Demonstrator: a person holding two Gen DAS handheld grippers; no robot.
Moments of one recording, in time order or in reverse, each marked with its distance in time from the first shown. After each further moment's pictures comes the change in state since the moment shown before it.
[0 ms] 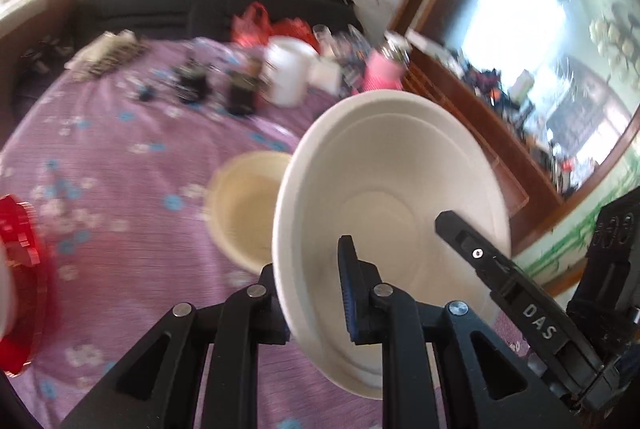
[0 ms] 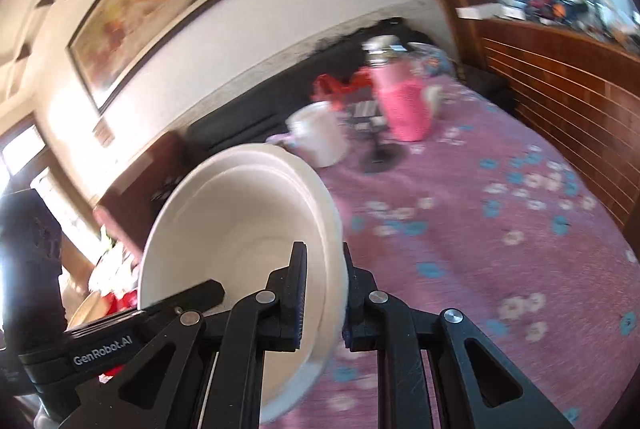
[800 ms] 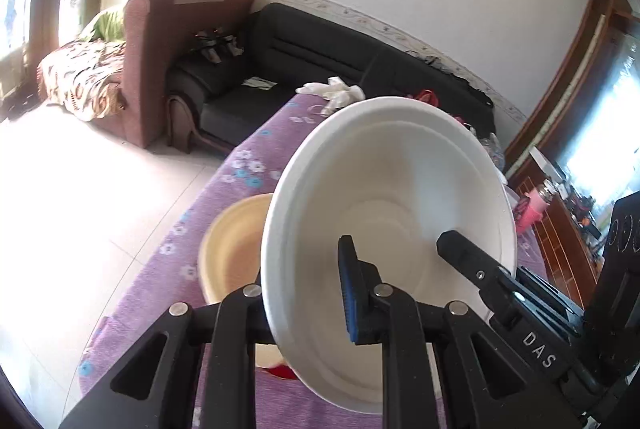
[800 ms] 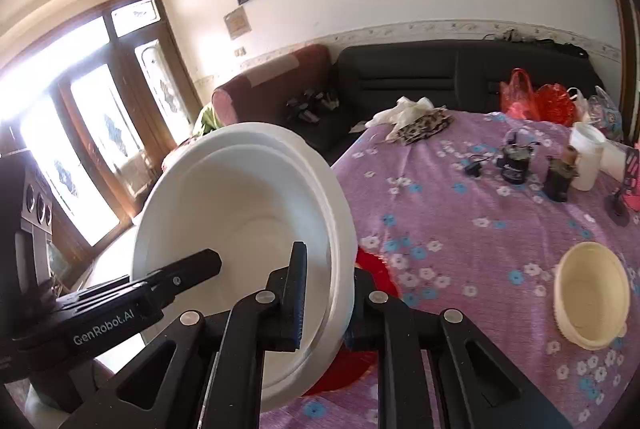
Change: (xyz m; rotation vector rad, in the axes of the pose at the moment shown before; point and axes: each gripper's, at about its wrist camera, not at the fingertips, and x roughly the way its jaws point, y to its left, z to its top) left arm -0.194 0.261 -0.023 -0.340 -0.204 0.337; right arm 0.084 0.339 -0.069 -0.430 0.209 0.317
